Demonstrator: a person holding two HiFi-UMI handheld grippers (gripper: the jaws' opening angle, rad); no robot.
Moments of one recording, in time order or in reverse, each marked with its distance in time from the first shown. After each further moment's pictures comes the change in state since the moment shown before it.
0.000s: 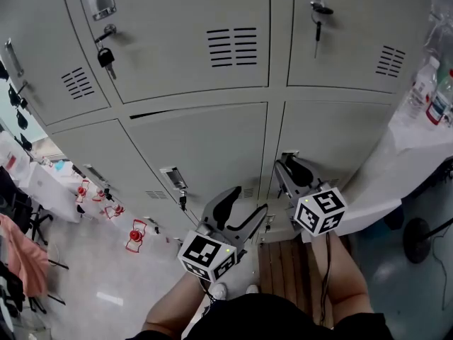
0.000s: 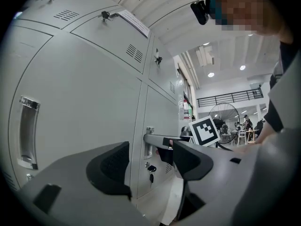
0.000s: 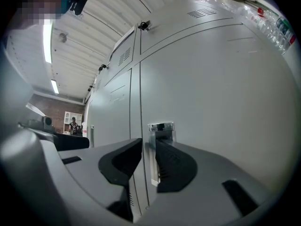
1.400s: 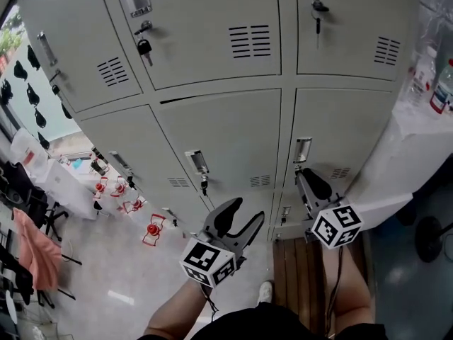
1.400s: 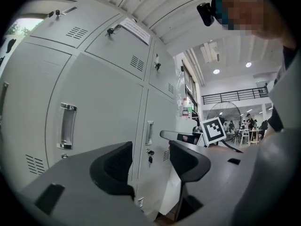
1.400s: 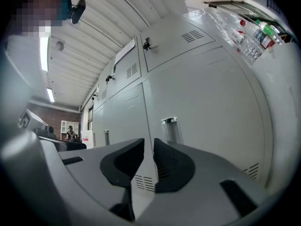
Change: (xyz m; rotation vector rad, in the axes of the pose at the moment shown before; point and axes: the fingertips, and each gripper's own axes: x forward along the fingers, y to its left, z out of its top) left arm -0.080 -0.015 -0.012 -0.017 0.050 0.066; right arm -0.070 0.034 -0.010 0.090 -0.059 -0.045
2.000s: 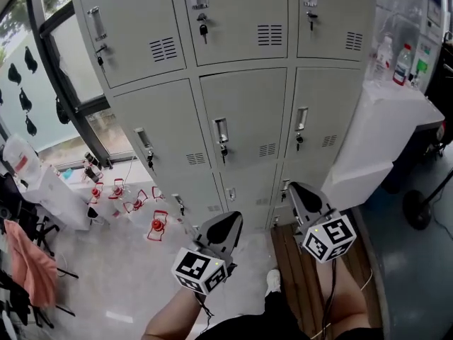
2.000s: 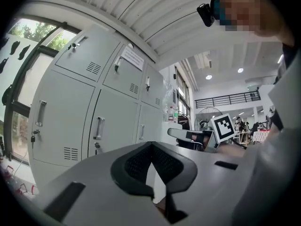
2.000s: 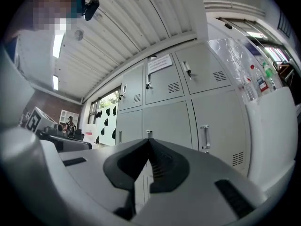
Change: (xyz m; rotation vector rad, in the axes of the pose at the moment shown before) left arm -0.211 -0.028 0.002 0.002 -0.047 -0.072; right arm -0.121 0.214 -0.002 -0.145 -0.025 -0.056
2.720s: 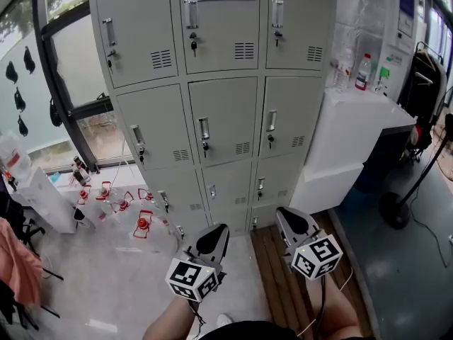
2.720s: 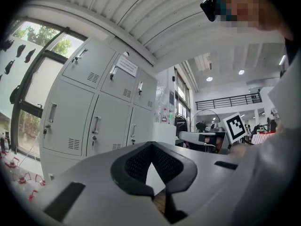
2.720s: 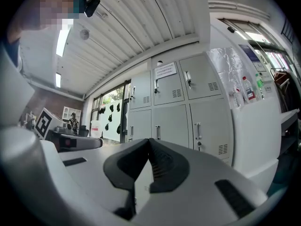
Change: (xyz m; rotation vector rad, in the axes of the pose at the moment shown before) left arm -0.080 -0.087 -0.009 -0.023 -0.010 0.015; right arm -0.137 0.062 0.002 -0.015 0.063 -0.015
